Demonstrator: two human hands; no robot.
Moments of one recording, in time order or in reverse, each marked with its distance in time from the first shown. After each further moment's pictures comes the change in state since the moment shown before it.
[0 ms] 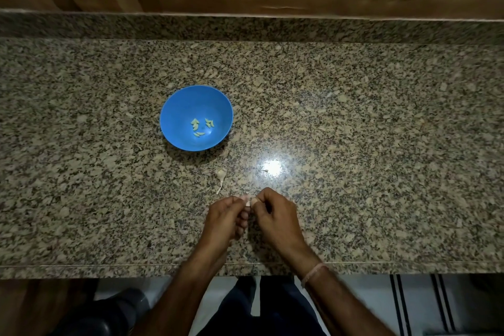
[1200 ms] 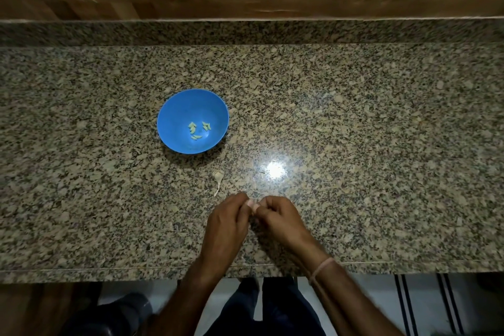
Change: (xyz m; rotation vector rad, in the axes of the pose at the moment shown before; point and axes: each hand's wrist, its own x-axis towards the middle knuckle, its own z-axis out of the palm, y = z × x) left_hand -0.002 -0.007 0.005 0.779 0.129 0.614; right_hand 0.003 0.005 -0.018 0.254 -0.173 0.212
